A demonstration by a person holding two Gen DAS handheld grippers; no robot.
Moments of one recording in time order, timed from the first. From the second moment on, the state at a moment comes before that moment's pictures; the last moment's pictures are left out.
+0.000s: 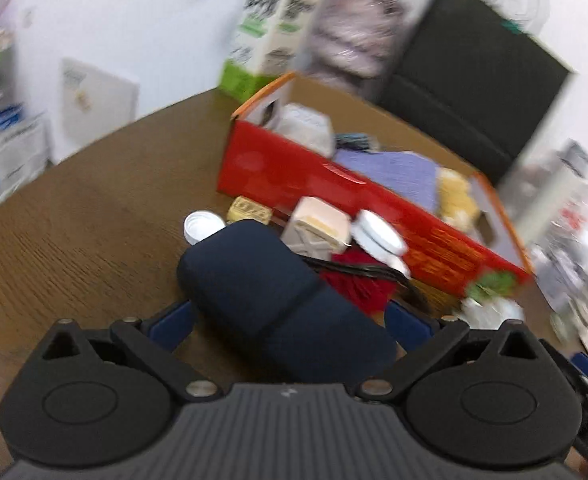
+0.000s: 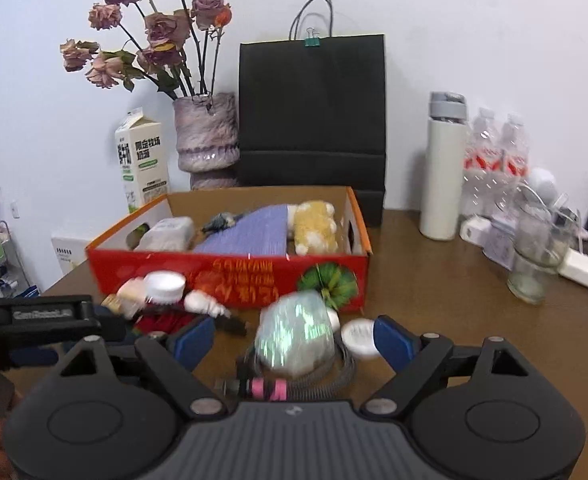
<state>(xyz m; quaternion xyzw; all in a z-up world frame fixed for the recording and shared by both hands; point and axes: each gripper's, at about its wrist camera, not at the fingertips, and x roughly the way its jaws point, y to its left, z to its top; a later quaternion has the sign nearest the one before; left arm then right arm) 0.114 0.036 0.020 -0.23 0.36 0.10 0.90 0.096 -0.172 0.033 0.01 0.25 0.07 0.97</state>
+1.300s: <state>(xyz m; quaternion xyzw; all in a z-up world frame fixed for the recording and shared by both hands) -0.036 0.032 0.013 -0.06 0.34 -0.03 0.94 -0.051 -0.162 0.005 -0.02 0.27 0.17 0.95</state>
